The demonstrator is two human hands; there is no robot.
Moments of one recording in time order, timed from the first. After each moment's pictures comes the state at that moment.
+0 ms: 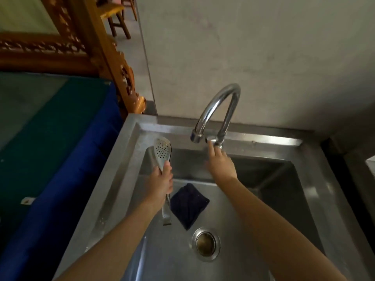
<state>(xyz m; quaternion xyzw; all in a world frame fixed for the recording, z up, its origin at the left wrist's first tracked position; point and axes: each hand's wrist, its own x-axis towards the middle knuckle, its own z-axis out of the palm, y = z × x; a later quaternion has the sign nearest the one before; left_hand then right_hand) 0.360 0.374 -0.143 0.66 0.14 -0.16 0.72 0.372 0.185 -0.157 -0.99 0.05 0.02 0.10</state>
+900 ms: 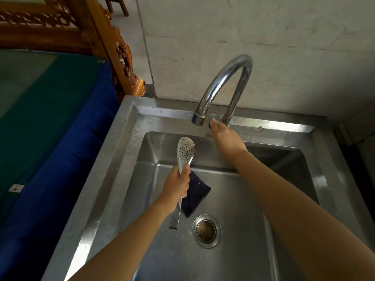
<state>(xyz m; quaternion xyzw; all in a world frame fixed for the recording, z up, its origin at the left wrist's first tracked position) 0.330 0.350 -0.167 0.66 0.06 -0.27 0.70 0.401 0.168 -0.136 -1.00 -0.02 0.04 0.06</state>
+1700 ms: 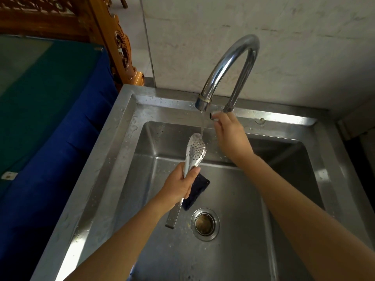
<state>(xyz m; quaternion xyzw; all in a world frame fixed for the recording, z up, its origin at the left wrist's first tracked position) 0.310 0.356 -0.168 0.72 -0.02 -0.28 0.63 0.361 0.183 -0.118 -0.96 0.02 -0.13 0.26</state>
